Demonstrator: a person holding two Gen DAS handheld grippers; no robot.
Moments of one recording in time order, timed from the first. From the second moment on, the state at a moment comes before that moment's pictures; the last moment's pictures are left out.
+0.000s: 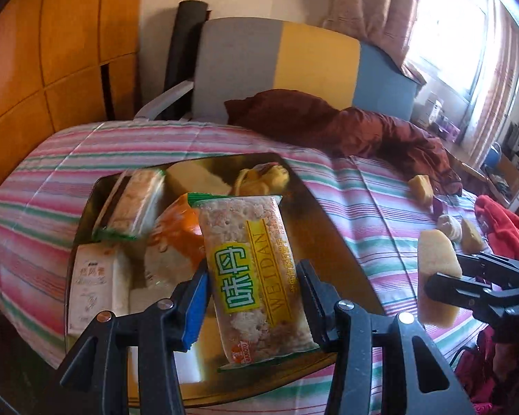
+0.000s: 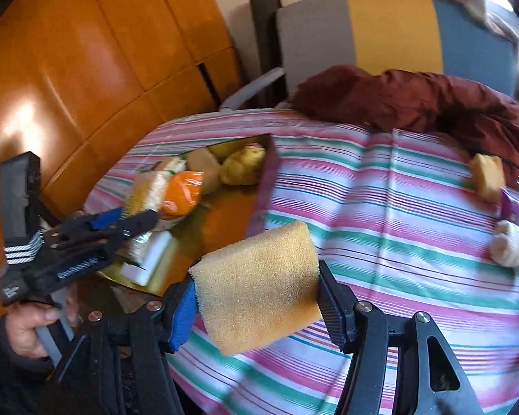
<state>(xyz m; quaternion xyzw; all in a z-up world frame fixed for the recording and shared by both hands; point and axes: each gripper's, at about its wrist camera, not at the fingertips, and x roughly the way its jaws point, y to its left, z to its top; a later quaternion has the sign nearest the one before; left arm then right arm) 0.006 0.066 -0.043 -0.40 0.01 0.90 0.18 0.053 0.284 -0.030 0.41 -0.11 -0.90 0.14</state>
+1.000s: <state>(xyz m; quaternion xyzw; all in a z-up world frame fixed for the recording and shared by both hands) -0.012 -0.024 -0.055 -0.43 -0.17 0.87 0.18 0.011 0.184 -0.046 0.43 -0.11 -0.87 0.22</state>
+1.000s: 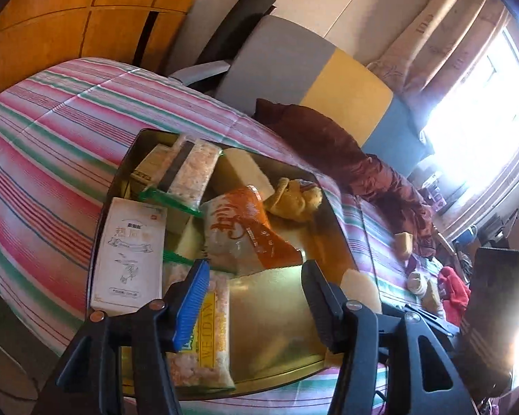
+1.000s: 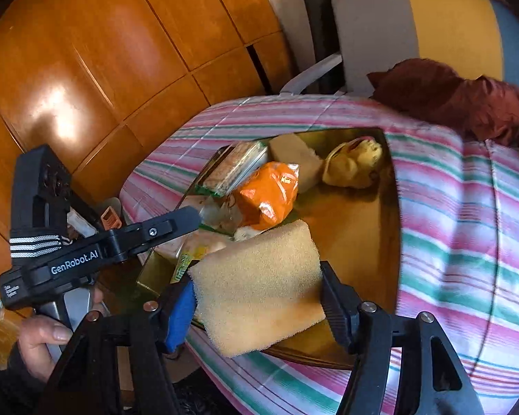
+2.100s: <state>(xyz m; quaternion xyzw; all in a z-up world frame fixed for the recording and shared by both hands) 0.020 0.008 -0.025 -0.38 -0.01 0.91 0.15 0.045 0.198 -0.045 0.40 -0.06 -0.90 0.15</state>
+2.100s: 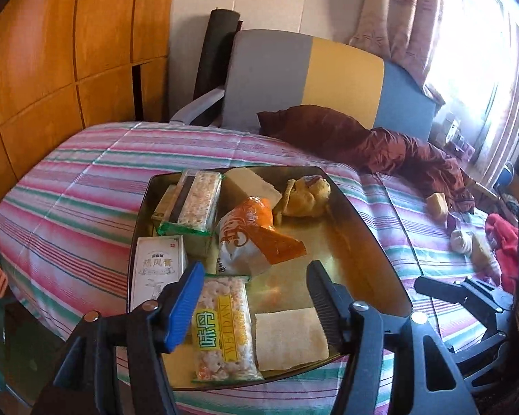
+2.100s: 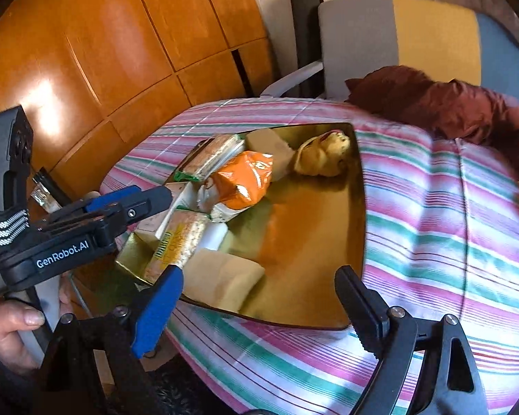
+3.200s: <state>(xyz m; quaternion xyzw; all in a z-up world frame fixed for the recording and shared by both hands) 0.035 0.105 -0.014 -0.36 0.10 0.89 0.26 0.096 0.349 -0.039 0.41 -0.11 -0.90 -0.07</state>
